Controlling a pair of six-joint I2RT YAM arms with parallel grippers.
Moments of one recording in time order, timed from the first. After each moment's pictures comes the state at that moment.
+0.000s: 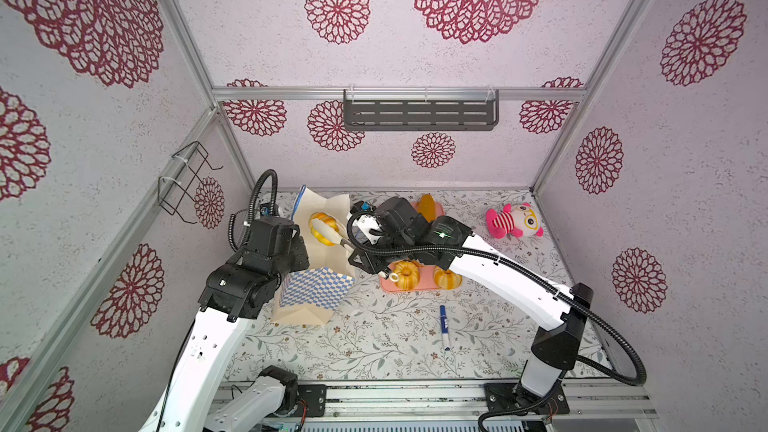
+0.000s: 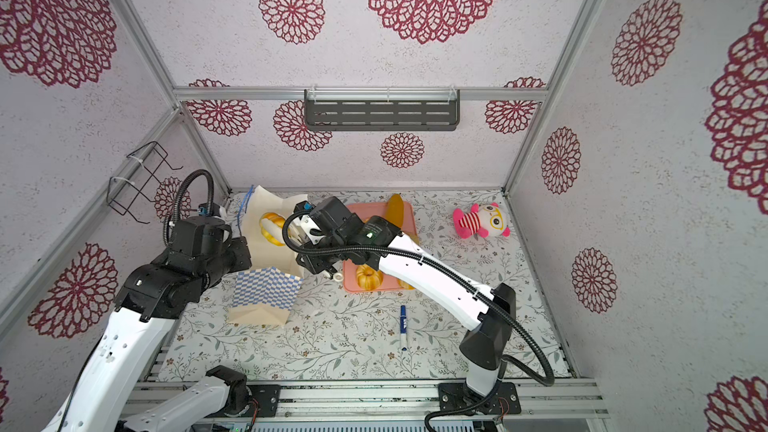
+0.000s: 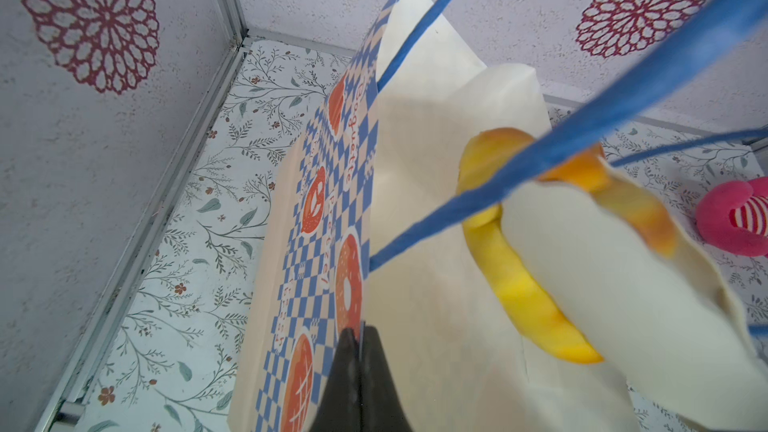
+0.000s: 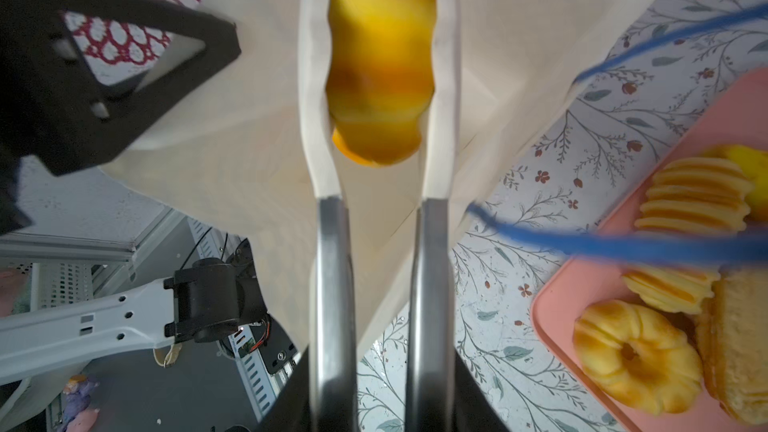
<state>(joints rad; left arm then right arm) -0.33 1.00 1.31 -1.04 -0.34 -0.42 1.01 1.76 1.89 -0.87 -0.20 0.32</state>
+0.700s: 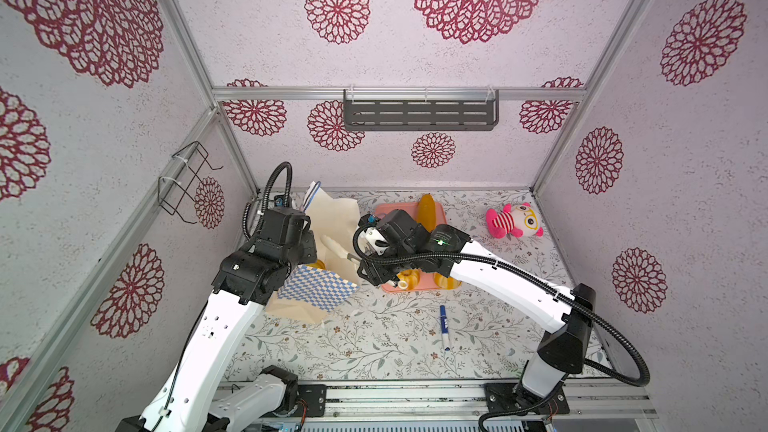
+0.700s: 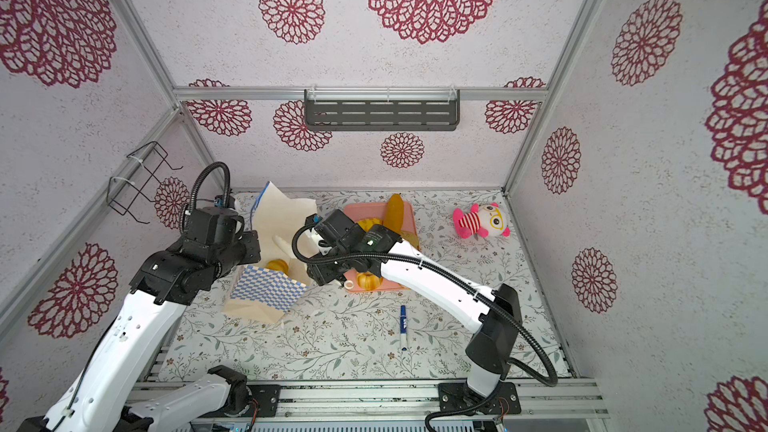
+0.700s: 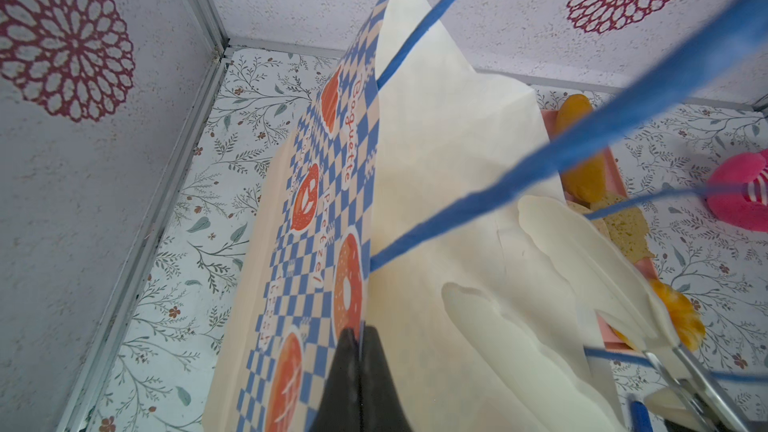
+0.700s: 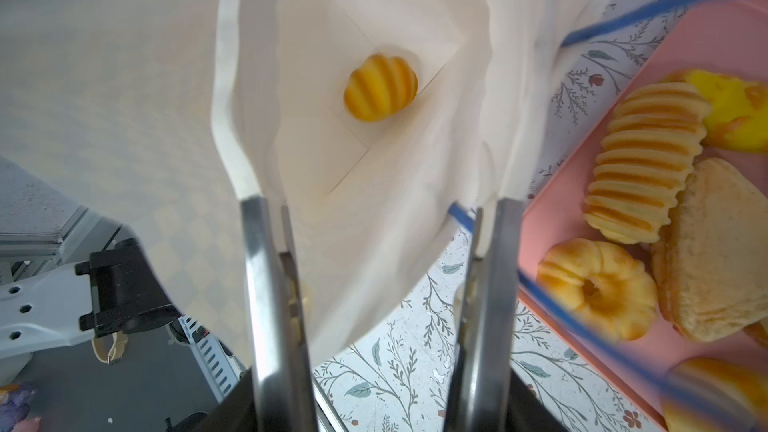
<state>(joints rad) -0.37 1.09 1.35 -1.01 -0.35 -0.36 1.01 1.71 1.77 -0.89 -0.11 0.32</state>
